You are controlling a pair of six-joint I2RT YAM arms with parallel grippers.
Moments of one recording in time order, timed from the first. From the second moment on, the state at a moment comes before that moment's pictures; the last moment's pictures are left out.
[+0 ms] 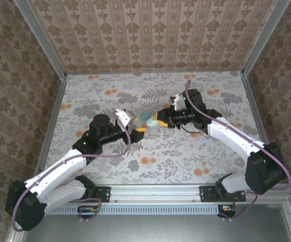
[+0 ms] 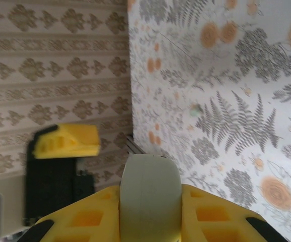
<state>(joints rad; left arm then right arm) -0.68 0.92 0.58 0.09 0.41 0.00 0.46 1.39 1.00 -0.21 -0.76 1.03</state>
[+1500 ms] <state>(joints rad) -0.62 1.20 0.54 0.72 0.70 -0.29 0.48 1.30 0.94 0.07 -0.80 1.39</state>
